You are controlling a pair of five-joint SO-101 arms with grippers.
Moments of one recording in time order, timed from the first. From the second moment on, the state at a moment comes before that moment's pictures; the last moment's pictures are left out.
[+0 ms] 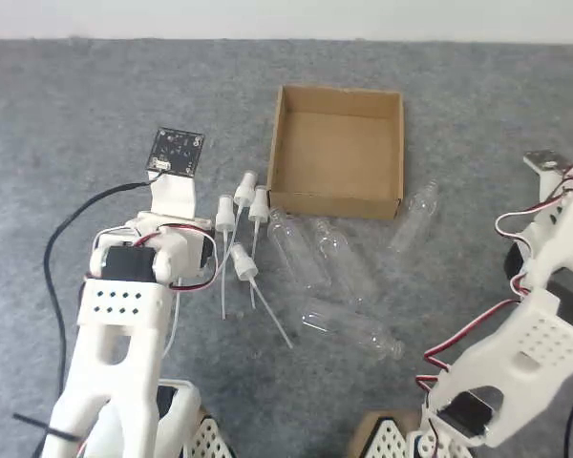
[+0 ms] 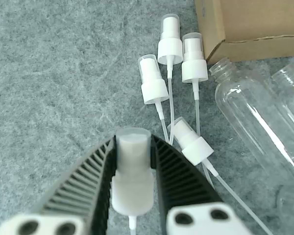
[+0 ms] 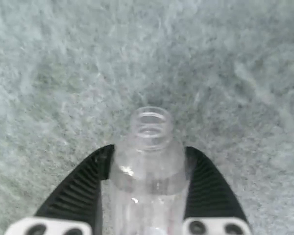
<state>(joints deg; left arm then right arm) -2.5 -40.2 51.6 61.0 -1.5 33.2 29.5 -10.3 81.6 44.0</state>
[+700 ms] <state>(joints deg) -2.5 -40.9 12.8 74.2 10.2 -11.7 -30.9 15.6 73.3 16.7</state>
